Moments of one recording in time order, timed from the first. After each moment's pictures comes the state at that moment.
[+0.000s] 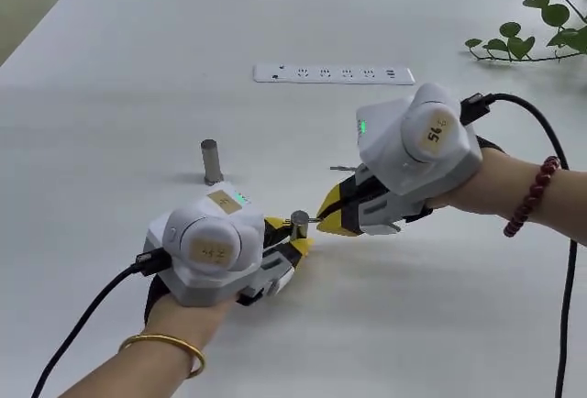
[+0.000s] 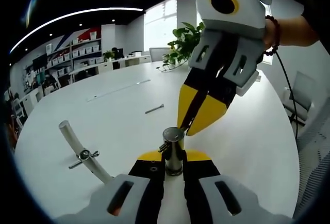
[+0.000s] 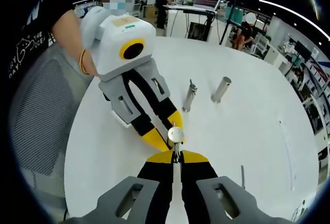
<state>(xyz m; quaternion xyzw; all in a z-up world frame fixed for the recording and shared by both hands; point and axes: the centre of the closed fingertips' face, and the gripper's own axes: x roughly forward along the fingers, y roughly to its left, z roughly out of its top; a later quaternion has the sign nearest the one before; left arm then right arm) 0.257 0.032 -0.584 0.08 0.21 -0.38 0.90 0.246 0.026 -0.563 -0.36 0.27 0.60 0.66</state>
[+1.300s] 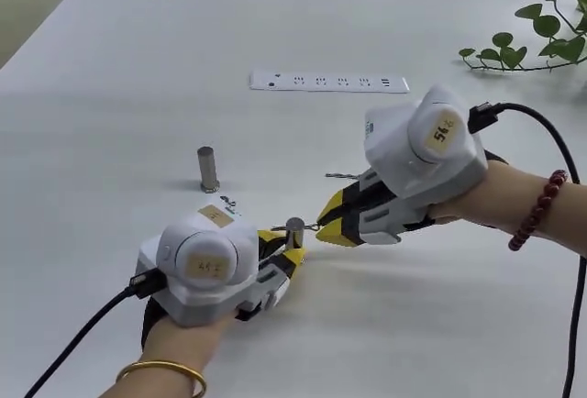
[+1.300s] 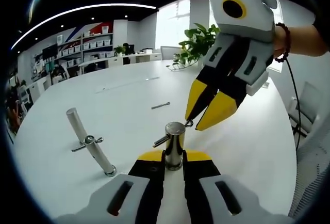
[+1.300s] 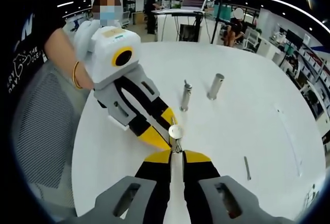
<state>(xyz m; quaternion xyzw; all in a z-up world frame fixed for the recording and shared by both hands) 0.251 0.039 -0.585 0.05 0.23 -0.34 0.91 0.240 0.022 -0.558 -0.31 0.29 0.59 0.69</state>
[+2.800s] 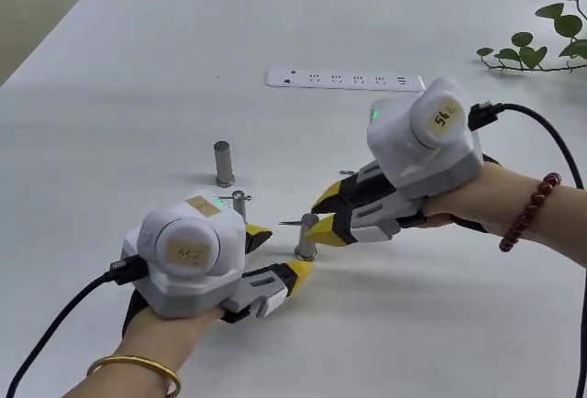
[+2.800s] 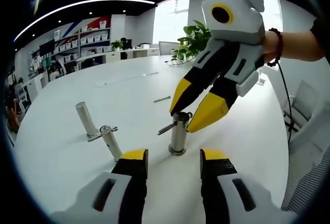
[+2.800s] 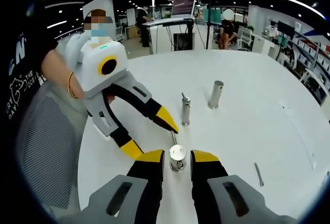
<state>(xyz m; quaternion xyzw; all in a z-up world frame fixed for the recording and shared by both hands) 0.236 0.063 -0.580 0.06 0.25 -0.36 0.90 0.240 0.047 -0.555 -0.24 0.30 0.59 0.71</state>
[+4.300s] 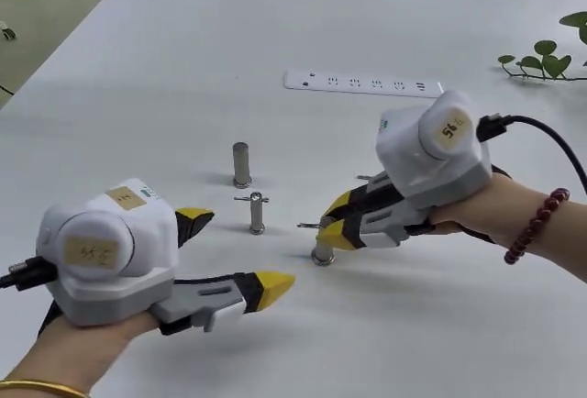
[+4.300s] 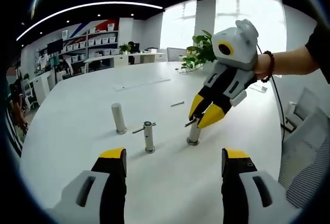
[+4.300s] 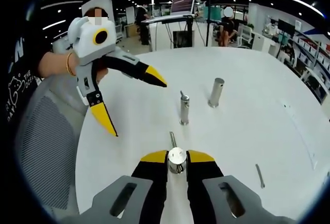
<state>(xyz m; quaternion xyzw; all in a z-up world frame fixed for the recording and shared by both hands) 0.225 0.117 -0.552 0.04 0.23 -0.34 0.91 0.245 0.051 -0.562 -0.24 0.31 0.59 0.71</state>
